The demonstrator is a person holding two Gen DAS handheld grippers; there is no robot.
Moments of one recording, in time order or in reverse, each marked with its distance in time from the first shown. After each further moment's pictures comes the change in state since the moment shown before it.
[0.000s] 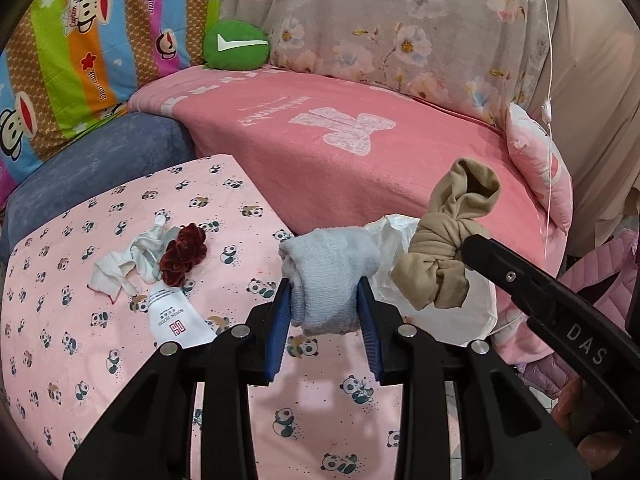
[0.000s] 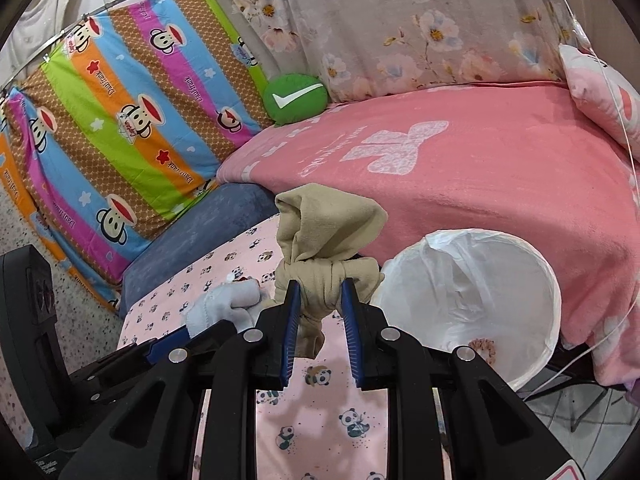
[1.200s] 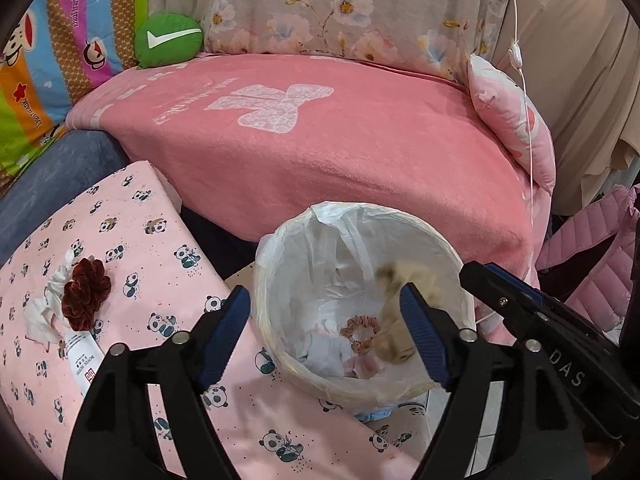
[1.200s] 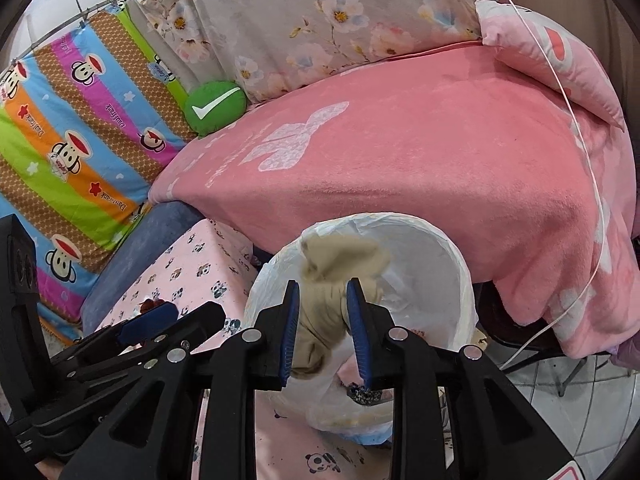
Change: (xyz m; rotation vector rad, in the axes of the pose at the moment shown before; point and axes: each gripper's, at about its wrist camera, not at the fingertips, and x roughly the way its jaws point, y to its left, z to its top) left arm 0.074 -0.081 0.015 0.123 0.080 -0.082; right arm 0.017 -0.119 0.001 0.156 0.018 -0.162
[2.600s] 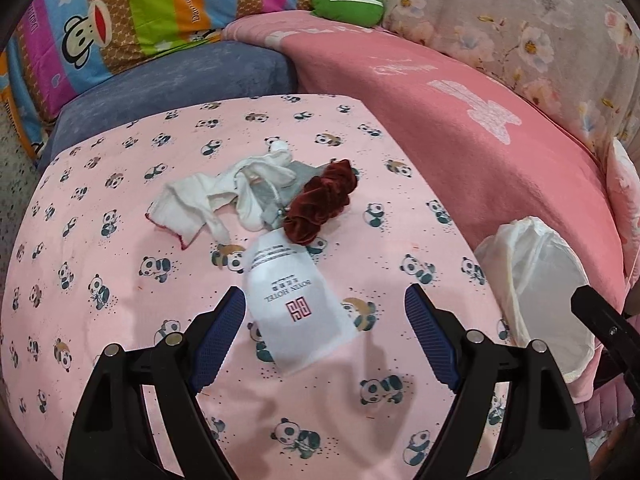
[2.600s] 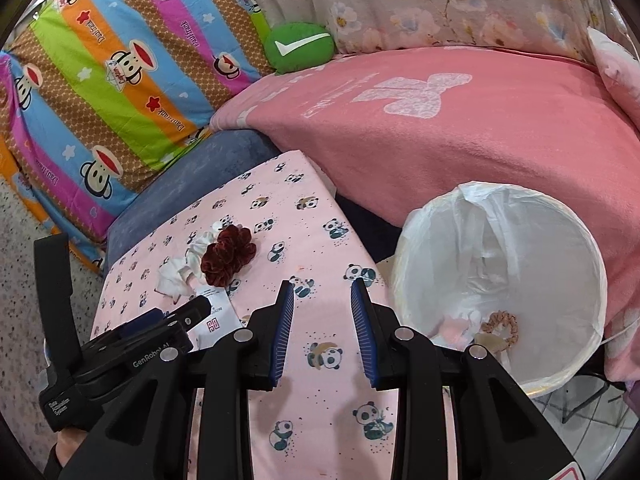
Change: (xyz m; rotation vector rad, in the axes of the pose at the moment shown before) left arm -0.034 0.193 -0.073 -0.401 0.044 0.287; right arm 0.041 0.147 -0.049 -0.247 0.153 0.132
